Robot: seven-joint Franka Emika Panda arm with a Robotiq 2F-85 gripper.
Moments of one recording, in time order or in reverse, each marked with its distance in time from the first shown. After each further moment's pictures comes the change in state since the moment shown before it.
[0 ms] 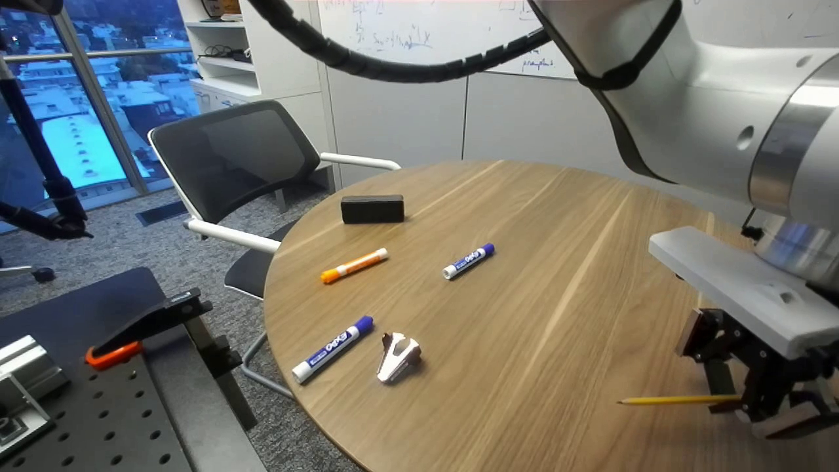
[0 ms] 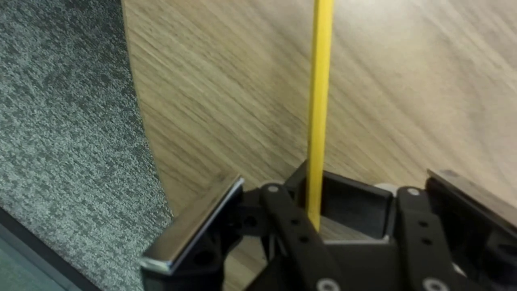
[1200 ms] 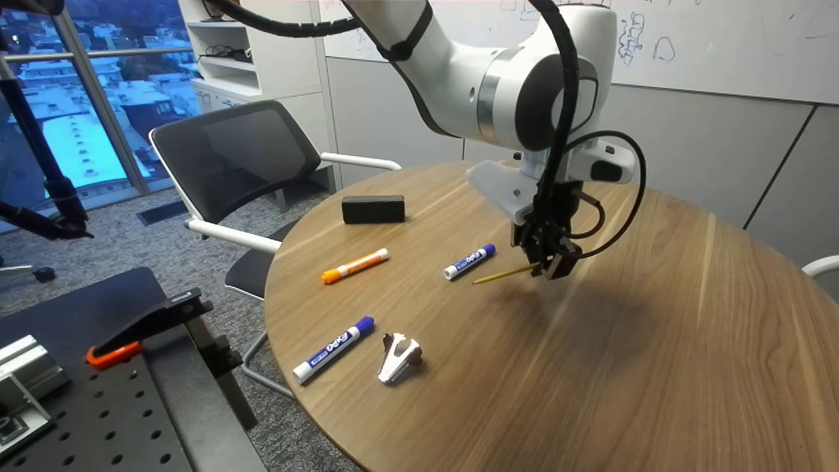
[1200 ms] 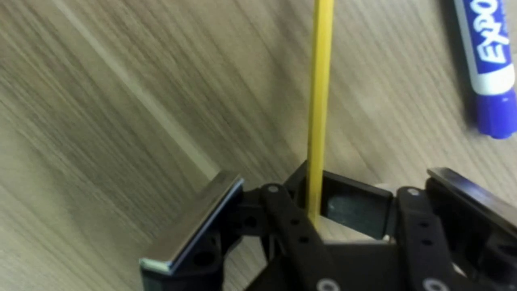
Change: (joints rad) arm 0.335 -0.119 0.022 -0.263 -0.001 0.280 0.058
